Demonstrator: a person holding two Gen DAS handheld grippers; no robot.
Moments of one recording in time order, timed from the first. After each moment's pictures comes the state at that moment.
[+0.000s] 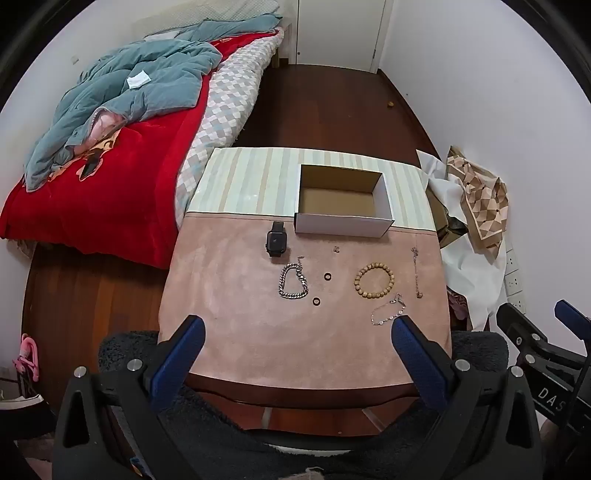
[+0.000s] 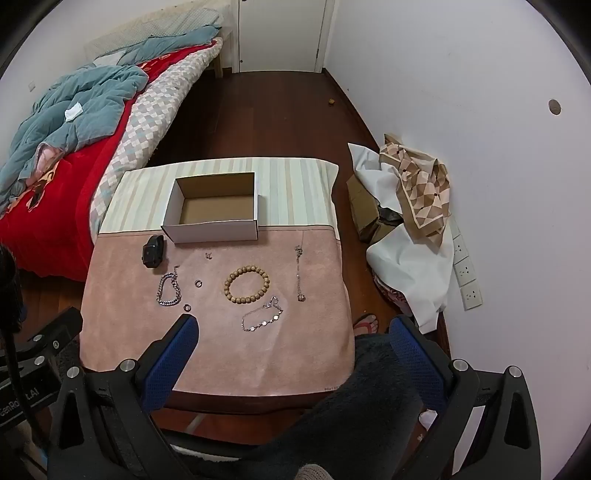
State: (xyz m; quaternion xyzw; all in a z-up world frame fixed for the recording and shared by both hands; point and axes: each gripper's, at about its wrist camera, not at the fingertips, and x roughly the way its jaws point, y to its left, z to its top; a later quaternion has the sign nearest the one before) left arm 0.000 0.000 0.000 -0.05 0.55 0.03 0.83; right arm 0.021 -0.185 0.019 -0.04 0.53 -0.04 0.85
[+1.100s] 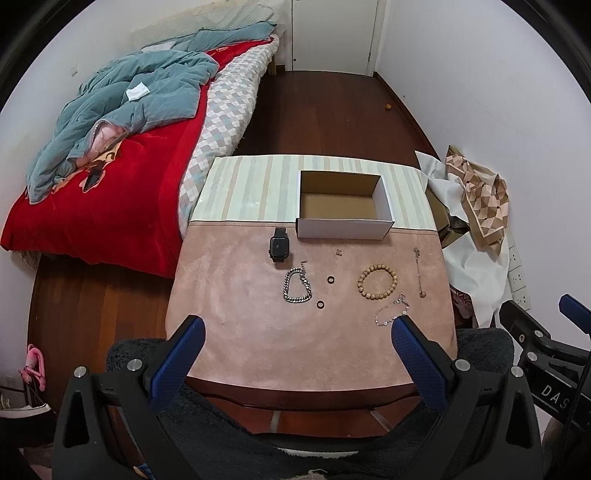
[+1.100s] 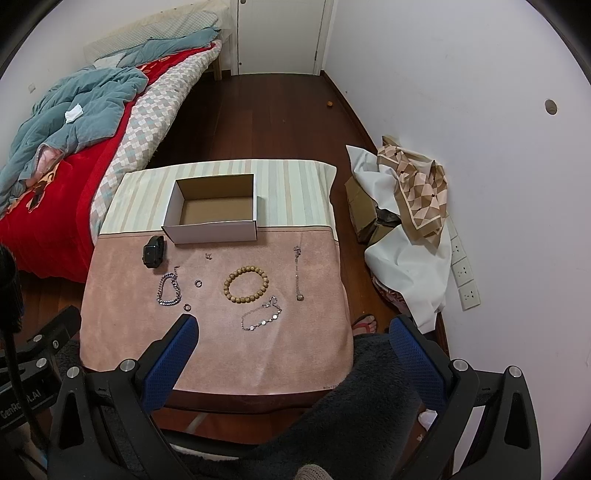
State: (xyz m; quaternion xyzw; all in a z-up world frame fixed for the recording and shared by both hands) left arm -0.001 -0.005 0.008 -0.03 0.54 0.03 0.84; right arm 0.016 -0.186 0.030 -0.04 0.53 -0.04 0.85
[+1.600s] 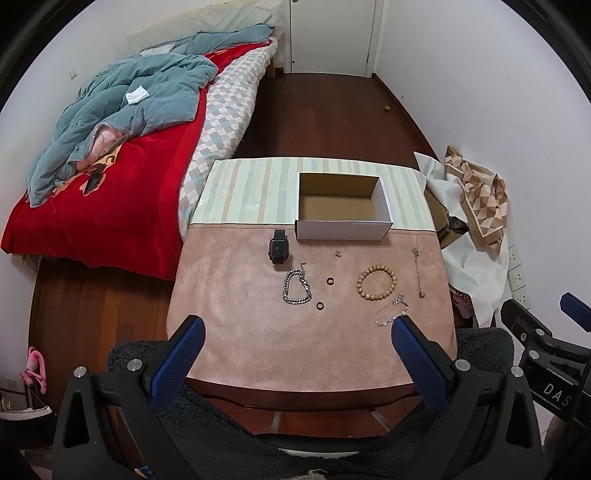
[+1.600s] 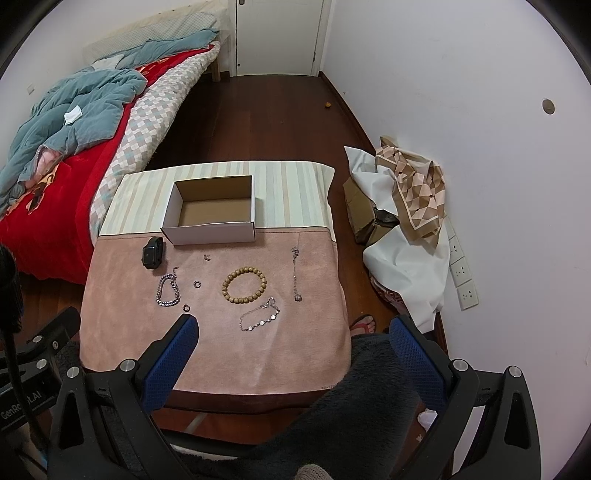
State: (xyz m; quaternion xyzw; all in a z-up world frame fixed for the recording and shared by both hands) left arm -0.002 -0.007 0.009 -0.03 0.53 0.03 0.85; right arm 0.014 -0.190 0.025 -0.04 0.53 -0.04 0.85
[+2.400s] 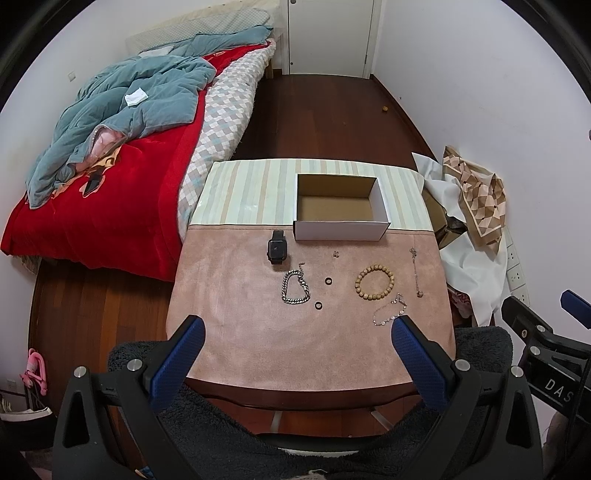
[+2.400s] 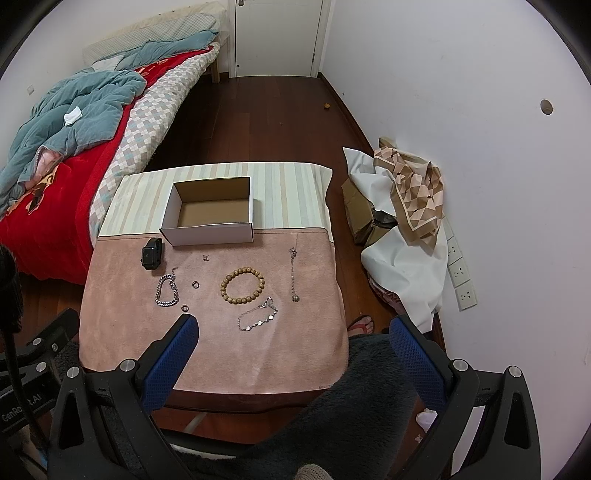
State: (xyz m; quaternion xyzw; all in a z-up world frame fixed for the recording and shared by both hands) left arm -0.003 -0.008 0.013 -0.03 0.53 0.03 0.85; right arm 0.013 -0.189 0.025 -0.04 0.52 -0.04 0.85
